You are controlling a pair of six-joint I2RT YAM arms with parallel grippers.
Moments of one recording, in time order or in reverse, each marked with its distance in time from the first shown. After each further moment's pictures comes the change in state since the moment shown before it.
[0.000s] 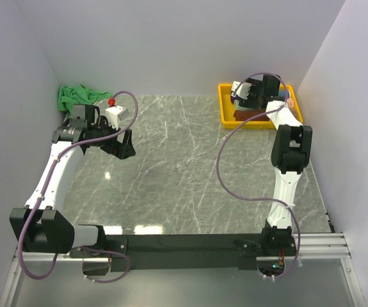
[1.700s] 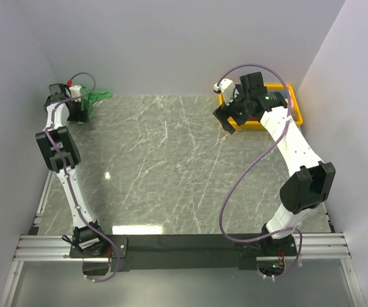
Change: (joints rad) left arm 0.389 1.246 1.032 0.201 -0.380 0.017; right arm 0.319 -0.605 -0.177 -0.726 0.138 0.804
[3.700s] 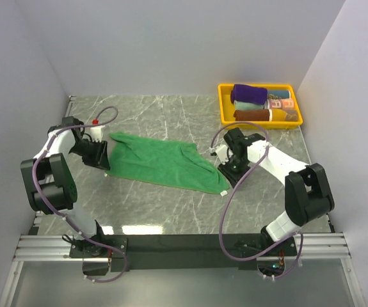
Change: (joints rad) left arm -0.090 -0.850 -1.058 -0.307 0.323 0.135; right arm 0.121 -0.119 -0.676 -0.066 0.049 0.161
